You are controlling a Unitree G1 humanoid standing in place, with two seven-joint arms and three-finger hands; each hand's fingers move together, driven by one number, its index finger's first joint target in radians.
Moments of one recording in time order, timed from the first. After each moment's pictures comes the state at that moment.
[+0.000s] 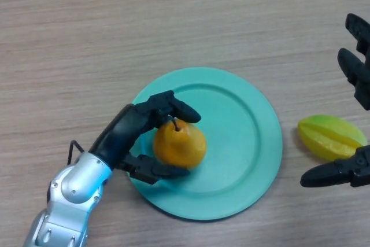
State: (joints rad) left arm -0.24 0.18 -0.11 0.25 0.22 -0.18 -0.32; right arm 0.01 -0.26 -0.18 -0.82 0.13 0.64 0.25
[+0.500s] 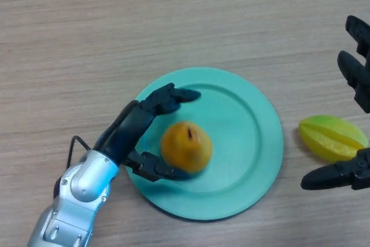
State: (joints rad) left arm -0.27 0.18 -0.14 0.29 0.30 -0.23 -0.21; right arm 0.02 -0.26 -0.18 -0.85 0.14 0.68 0.25
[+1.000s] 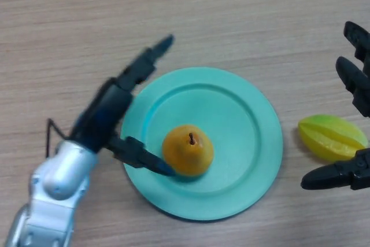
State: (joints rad) left arm -0.21 0.22 -0.04 0.00 0.23 -0.24 -0.21; right arm 0.02 -0.26 -0.19 -0.81 0.15 0.68 0.25
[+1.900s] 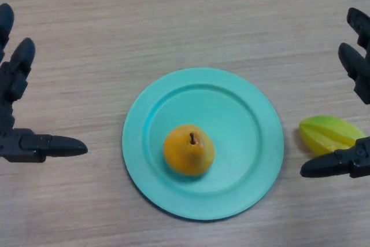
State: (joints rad) left arm -0.02 0.32 0.33 -0.41 -0.43 0.29 -0.20; right arm -0.02 -0.26 -0.18 -0.77 0.15 0.63 0.23
